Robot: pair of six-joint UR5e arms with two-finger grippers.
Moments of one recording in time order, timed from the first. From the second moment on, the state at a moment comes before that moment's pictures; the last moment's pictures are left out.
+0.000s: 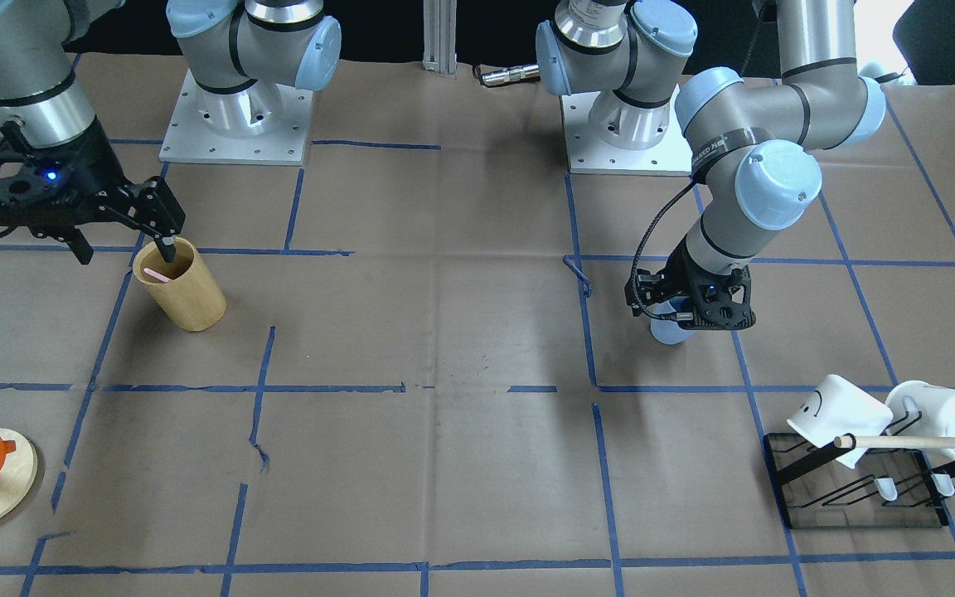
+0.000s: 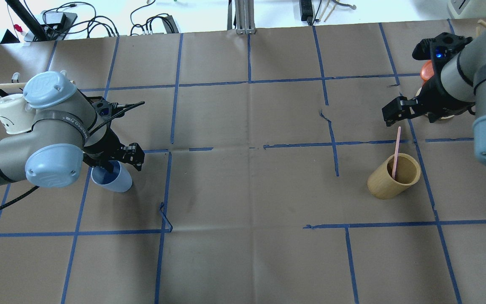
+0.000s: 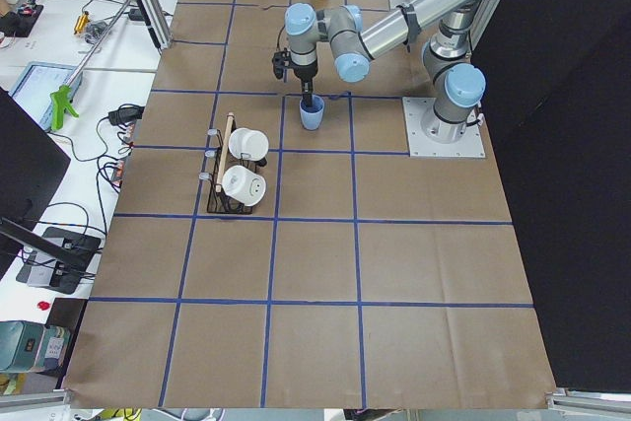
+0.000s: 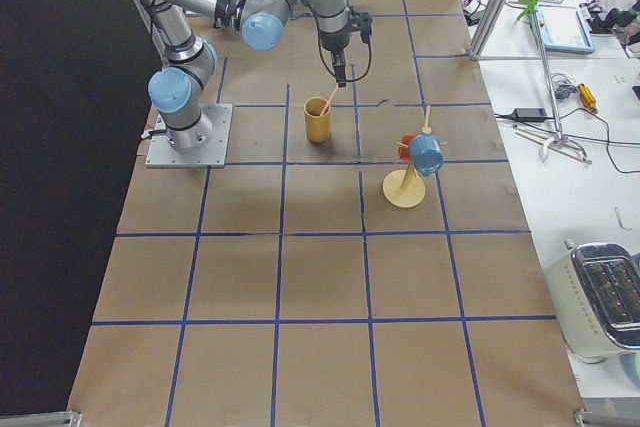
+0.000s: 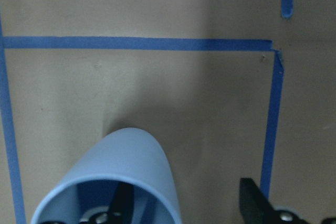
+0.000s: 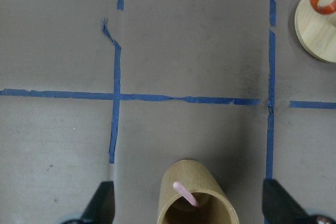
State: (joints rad) left arm -1.38 -1.71 -2.08 -1.00 1.56 0.18; right arm 1.33 -1.70 2.05 -2.13 -1.51 -0.29
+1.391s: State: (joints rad) left arm -1.90 -1.97 -1.60 -1.11 1.53 -0.62; right arm 1.33 -1.69 2.10 -2.24 -1.51 -0.29
